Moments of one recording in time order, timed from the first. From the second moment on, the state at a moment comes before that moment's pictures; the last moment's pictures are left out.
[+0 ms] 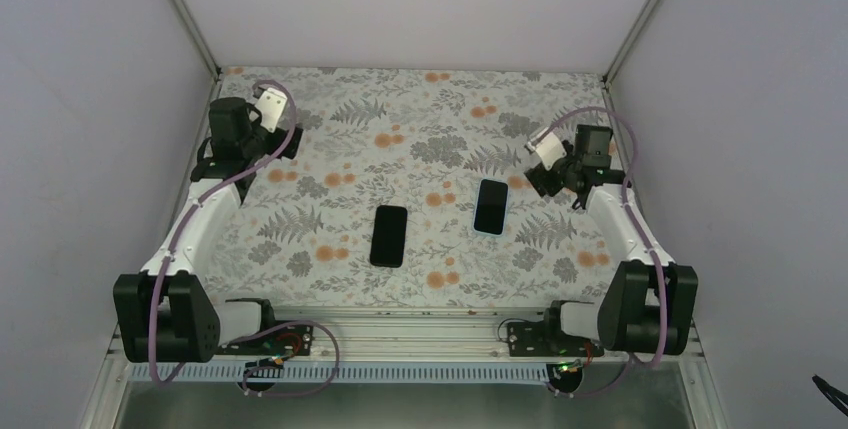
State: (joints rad) left arm 0.01 1.23 0.93 -0.17 0.14 0.35; right arm -0.06 1.28 0.88 -0.40 -0.29 -0.71
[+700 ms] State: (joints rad) left arm 0.01 1.25 0.89 -0.17 0.07 0.38; right arm 0.18 1.52 0.75 -0.54 -0.10 -0.80
